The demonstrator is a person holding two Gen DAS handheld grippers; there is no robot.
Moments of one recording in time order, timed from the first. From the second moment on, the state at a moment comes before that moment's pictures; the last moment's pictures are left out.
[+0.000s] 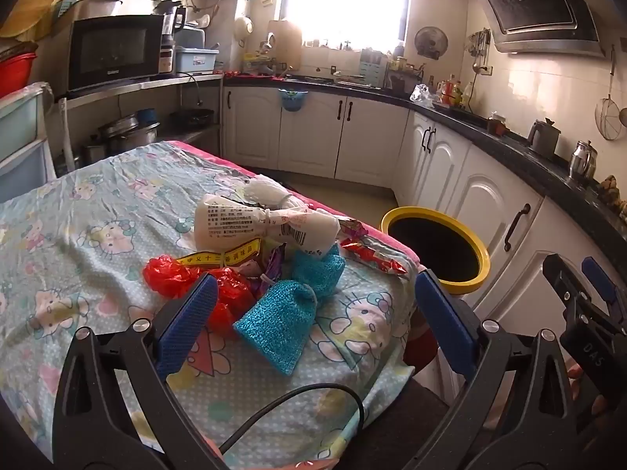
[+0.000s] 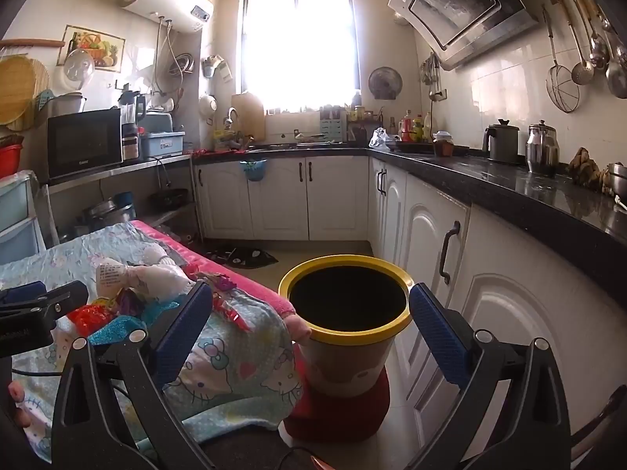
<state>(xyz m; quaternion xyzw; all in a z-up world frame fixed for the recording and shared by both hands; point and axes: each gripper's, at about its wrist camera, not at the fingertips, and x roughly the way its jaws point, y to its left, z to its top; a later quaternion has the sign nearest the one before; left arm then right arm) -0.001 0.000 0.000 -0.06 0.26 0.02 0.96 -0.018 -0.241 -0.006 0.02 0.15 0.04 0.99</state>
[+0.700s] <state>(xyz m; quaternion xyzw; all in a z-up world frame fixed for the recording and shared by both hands) -0.001 -0.002 0.005 -0.06 0.26 0.02 0.96 -0.019 -0.233 -0.006 0.00 0.15 0.04 0.99</state>
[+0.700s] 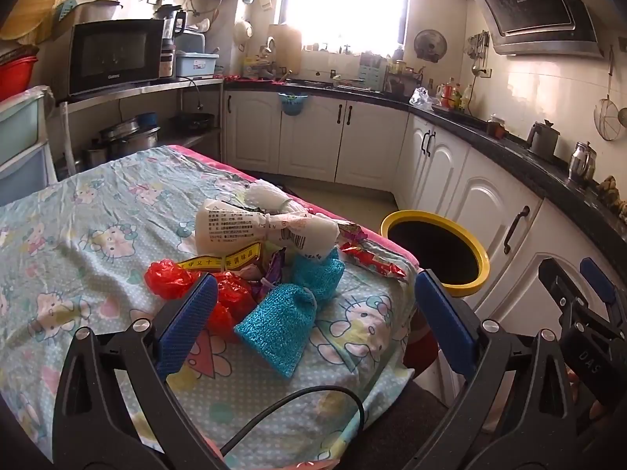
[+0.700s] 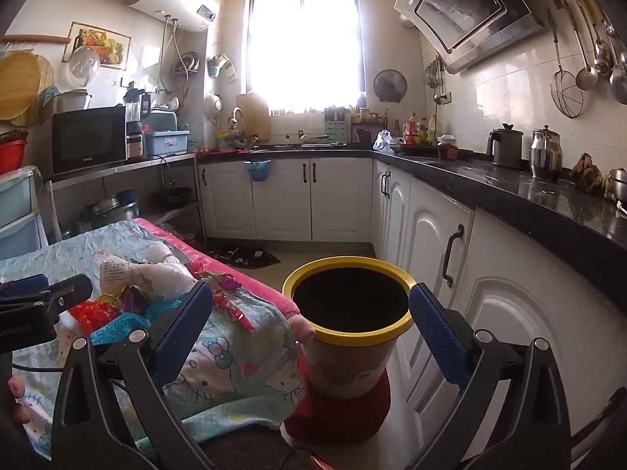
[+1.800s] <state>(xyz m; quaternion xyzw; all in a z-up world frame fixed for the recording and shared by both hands) -0.002 -0.005 0.013 -0.06 0.25 0.02 0.97 -0.019 -0.231 -0.007 0.00 0.15 0.04 0.99</state>
